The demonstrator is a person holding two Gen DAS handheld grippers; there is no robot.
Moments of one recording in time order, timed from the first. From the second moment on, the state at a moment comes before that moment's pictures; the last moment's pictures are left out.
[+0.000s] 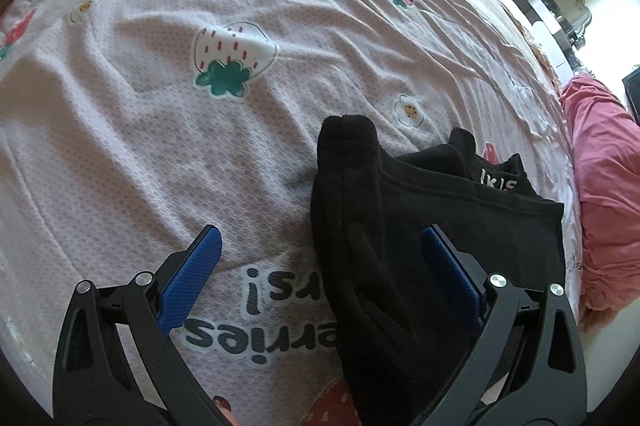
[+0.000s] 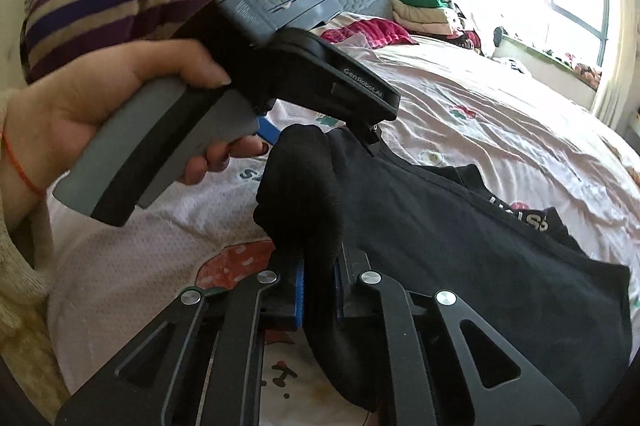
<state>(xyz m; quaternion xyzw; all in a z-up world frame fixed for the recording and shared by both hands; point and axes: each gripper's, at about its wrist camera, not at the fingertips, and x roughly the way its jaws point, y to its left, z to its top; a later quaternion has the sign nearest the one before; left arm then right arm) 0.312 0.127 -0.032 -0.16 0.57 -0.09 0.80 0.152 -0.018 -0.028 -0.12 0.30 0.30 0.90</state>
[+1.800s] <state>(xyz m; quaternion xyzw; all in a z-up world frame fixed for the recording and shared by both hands) 0.278 0.034 0.054 -0.11 0.47 -0.17 0.86 0.117 -0.066 -0.012 -0.15 0.20 0.18 0.95</state>
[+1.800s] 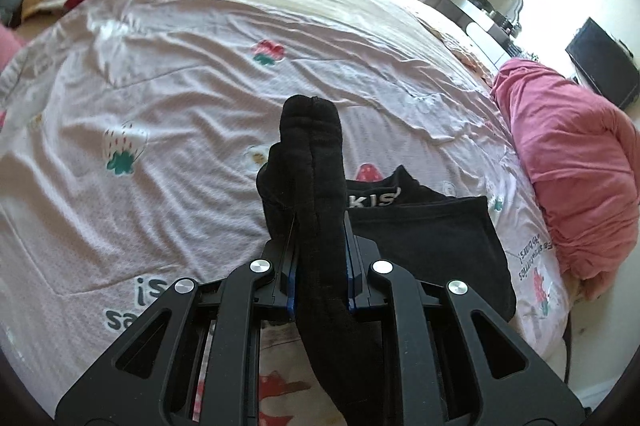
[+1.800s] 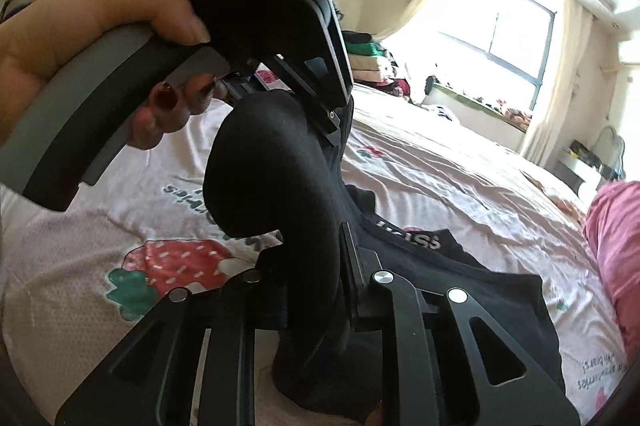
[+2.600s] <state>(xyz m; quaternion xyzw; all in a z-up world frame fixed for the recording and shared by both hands) 0.275 -0.098 0.080 -0.02 0.49 -0.17 0.86 0.115 -0.178 -0.011 0.04 0.22 0.14 0.96</state>
